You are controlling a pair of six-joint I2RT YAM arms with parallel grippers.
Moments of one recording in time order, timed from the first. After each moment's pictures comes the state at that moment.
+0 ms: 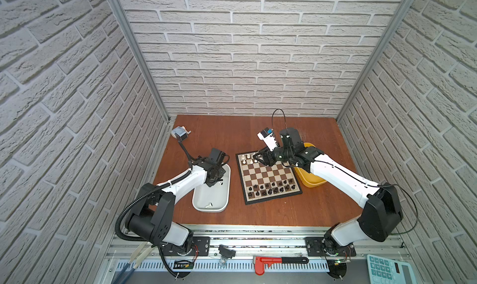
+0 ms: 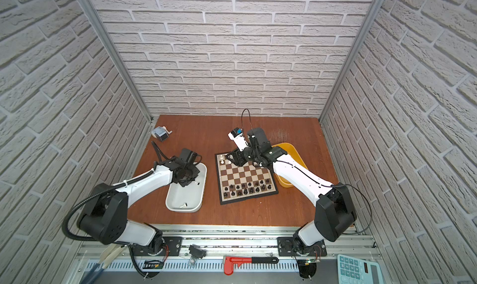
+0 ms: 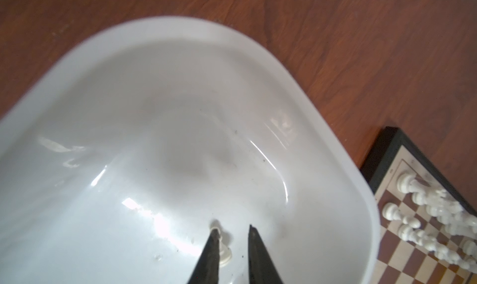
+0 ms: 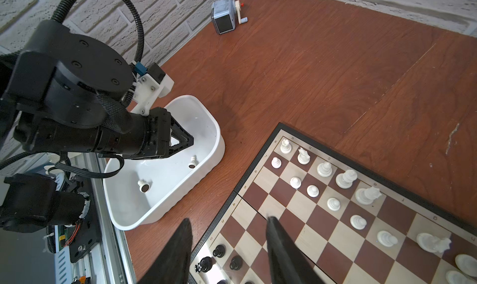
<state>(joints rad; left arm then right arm) -0.44 1.45 0.84 -0.55 -0.15 -1.18 0.53 1.51 1.22 -0.39 -0.40 0.09</state>
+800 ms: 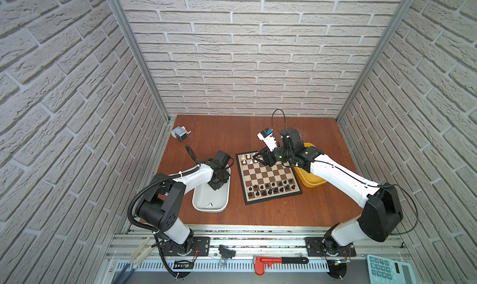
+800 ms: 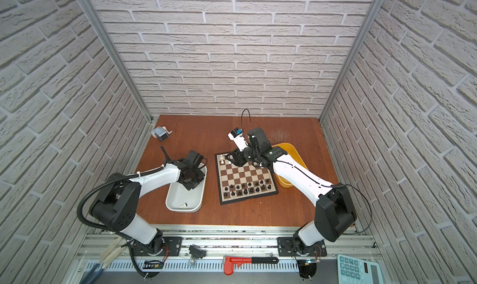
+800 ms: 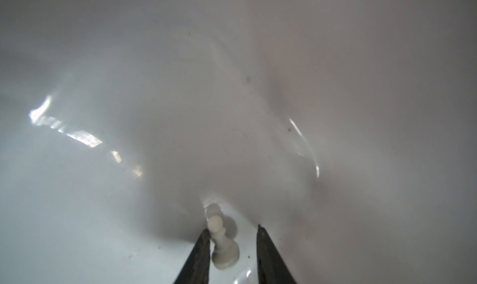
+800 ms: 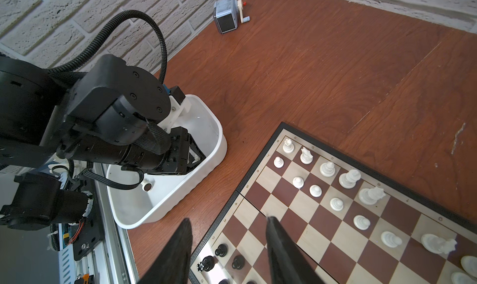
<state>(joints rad) -0.49 1.58 0.86 -0.55 -0.07 -1.27 0.53 1.51 1.22 -0.39 -0.41 0.09</state>
